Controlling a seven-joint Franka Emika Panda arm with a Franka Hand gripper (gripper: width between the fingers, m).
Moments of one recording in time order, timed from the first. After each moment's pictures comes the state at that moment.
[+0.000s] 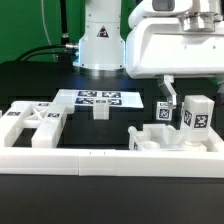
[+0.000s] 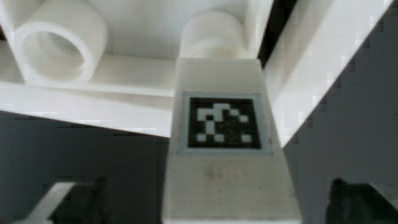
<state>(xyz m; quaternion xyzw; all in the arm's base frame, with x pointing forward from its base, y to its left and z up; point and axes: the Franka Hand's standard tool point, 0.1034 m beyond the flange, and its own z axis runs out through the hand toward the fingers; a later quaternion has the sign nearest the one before) 0.636 0.105 0.088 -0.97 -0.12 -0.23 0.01</state>
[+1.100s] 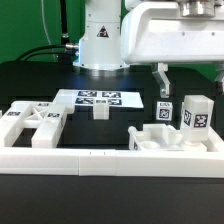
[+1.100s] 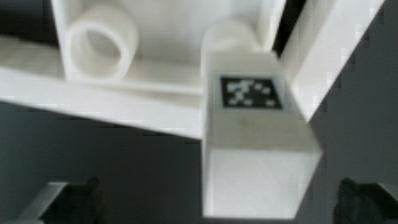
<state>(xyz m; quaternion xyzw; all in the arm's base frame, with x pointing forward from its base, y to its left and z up) 0.637 0.096 0.104 -0.98 -0.12 -0.15 0.01</state>
